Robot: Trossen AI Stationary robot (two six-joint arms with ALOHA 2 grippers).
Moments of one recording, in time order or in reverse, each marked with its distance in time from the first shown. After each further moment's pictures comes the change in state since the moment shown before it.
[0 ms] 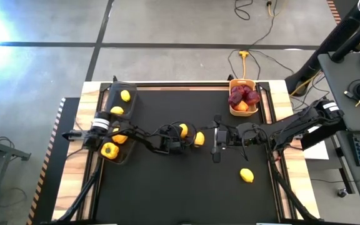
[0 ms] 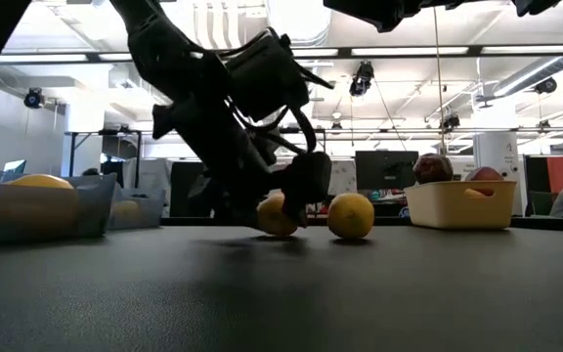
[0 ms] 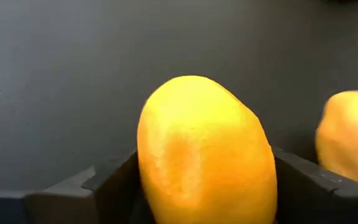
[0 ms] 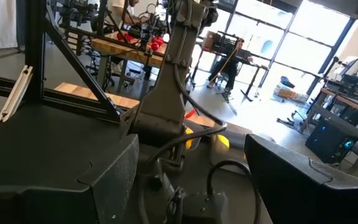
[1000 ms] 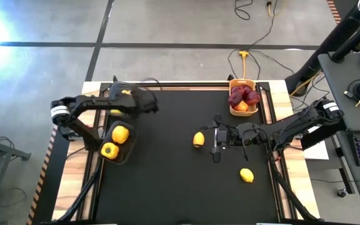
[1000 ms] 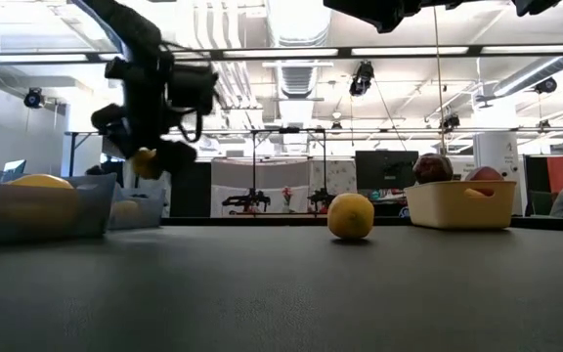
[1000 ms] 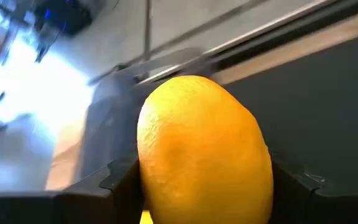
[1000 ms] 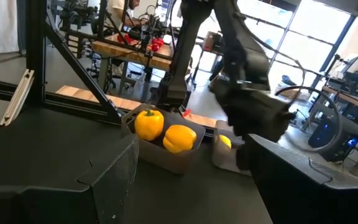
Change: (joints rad) left arm 0.500 -0.523 -0.194 -0.825 -0.112 0.164; right arm 0.000 0.000 0.000 0.004 -0.001 0.018
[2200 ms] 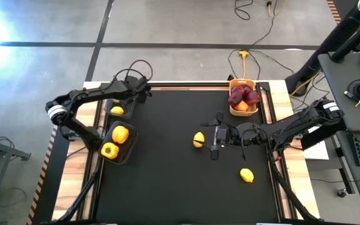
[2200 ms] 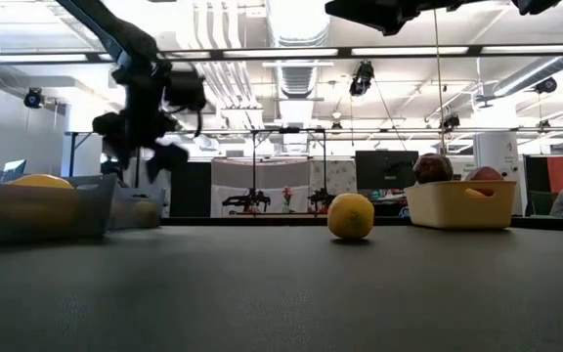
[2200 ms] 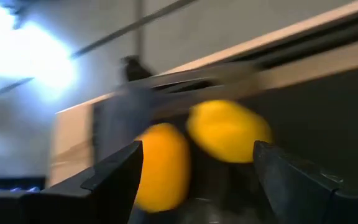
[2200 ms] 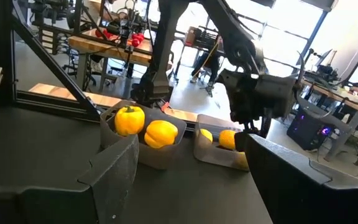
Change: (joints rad) left arm 0.273 -0.036 0.038 0.085 0.157 0.284; right arm 0.000 0.000 0.000 0.000 0.089 0.000
